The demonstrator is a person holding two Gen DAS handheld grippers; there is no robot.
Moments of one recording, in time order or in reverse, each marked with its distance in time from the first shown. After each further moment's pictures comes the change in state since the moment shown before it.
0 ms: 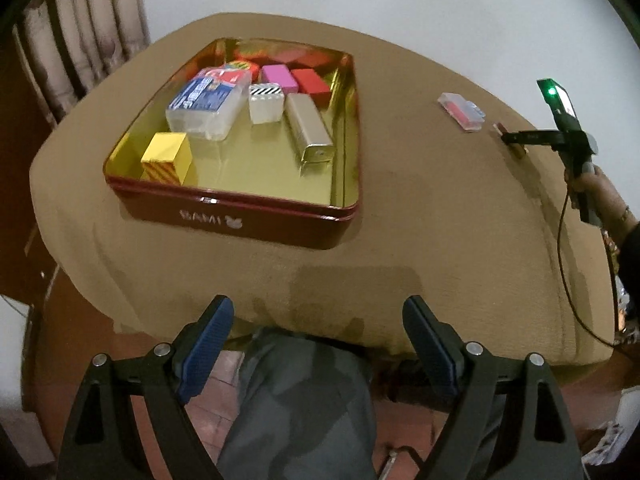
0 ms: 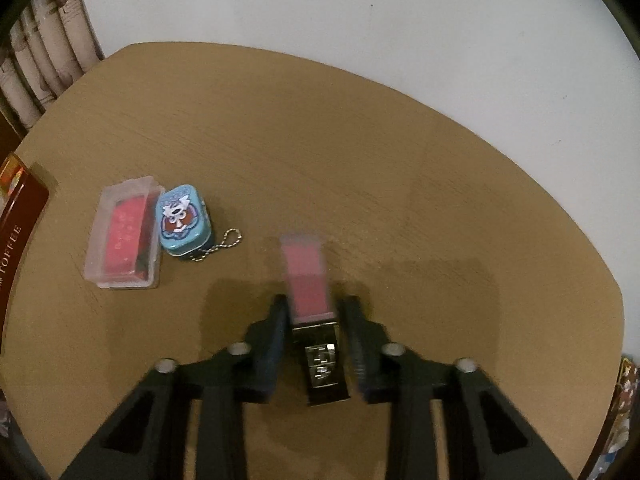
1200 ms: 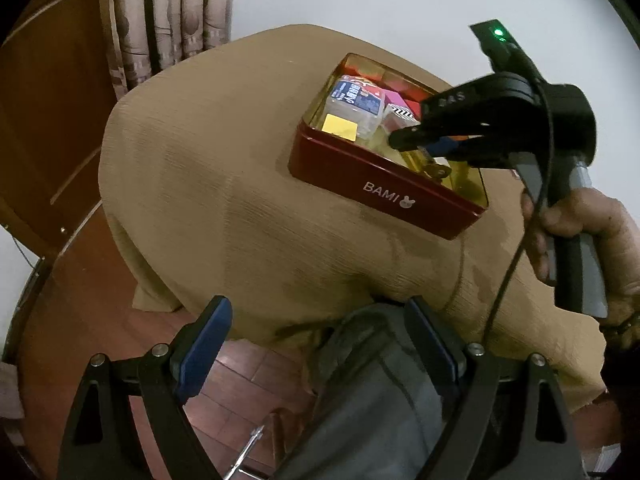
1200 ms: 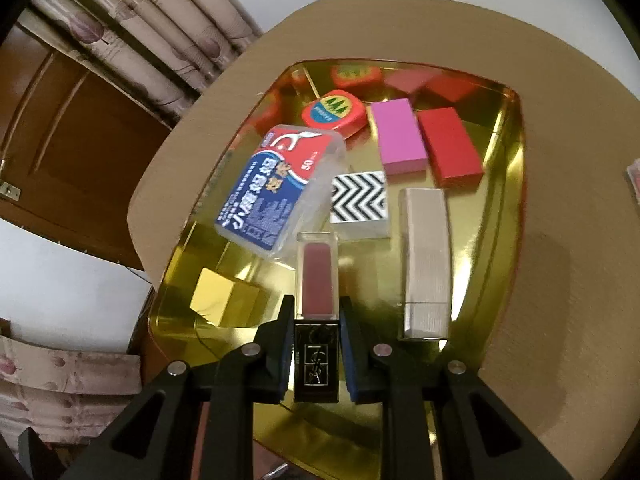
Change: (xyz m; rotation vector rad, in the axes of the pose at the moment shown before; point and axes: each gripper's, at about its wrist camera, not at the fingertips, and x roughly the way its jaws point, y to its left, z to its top) left arm -0.047 0.103 -0.049 -0.168 -0.098 0.031; right arm -0.051 0.385 0.001 0.061 0.100 0.461
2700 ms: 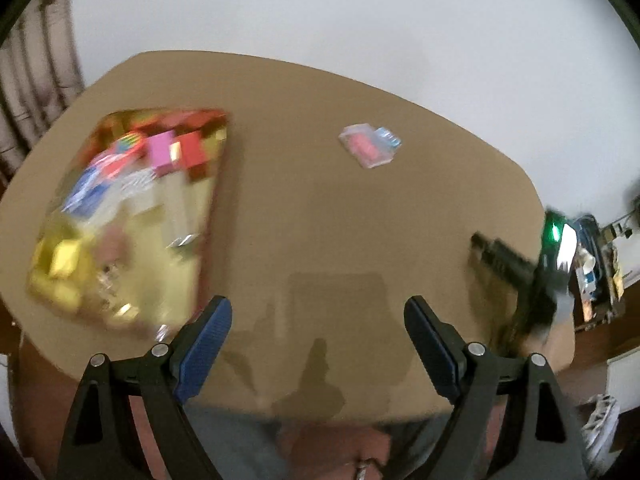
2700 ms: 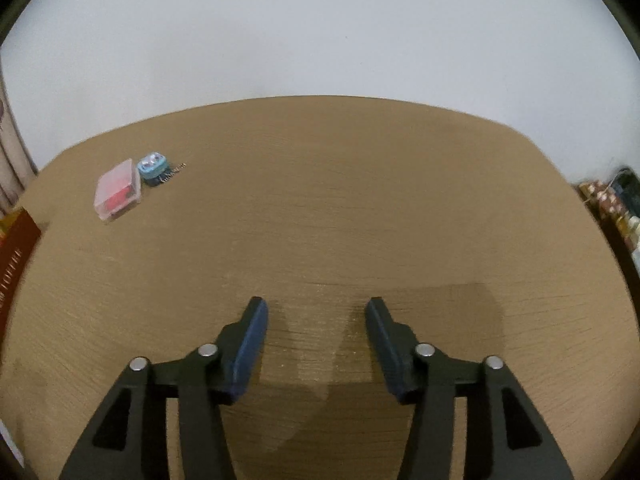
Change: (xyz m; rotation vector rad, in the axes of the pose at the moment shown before) left arm 0.046 -0.232 0.071 0.268 0.092 -0.195; right arm -0.168 -0.348 -0.158 0.349 -0.480 -0.583
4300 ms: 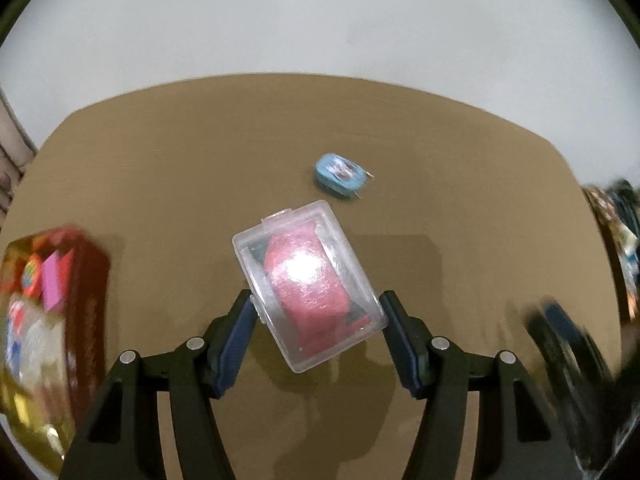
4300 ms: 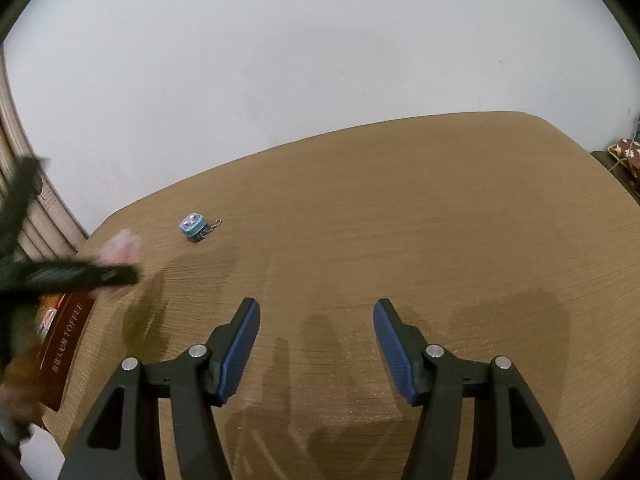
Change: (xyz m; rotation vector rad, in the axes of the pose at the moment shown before) left arm 0.115 -0.099 0.041 0.184 0.019 0.123; right arm -0.045 -0.056 -0.008 0.143 -0.120 0.222
